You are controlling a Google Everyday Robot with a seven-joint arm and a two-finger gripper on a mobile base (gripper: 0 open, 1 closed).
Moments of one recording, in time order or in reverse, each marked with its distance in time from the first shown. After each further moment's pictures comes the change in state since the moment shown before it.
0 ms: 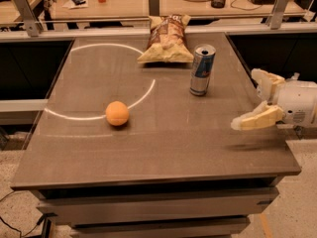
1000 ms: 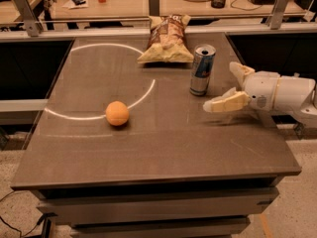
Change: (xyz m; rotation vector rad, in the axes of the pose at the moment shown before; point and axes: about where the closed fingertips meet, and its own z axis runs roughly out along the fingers) arm 0.003 -0.038 0.072 0.037 -0.021 0.032
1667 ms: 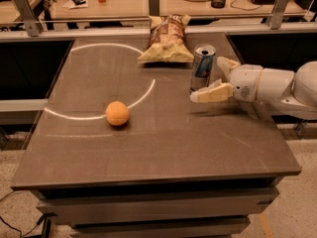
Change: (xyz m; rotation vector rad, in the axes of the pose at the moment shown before) arm -0.009 -0.011 0.040 -0.012 -0.016 0.028
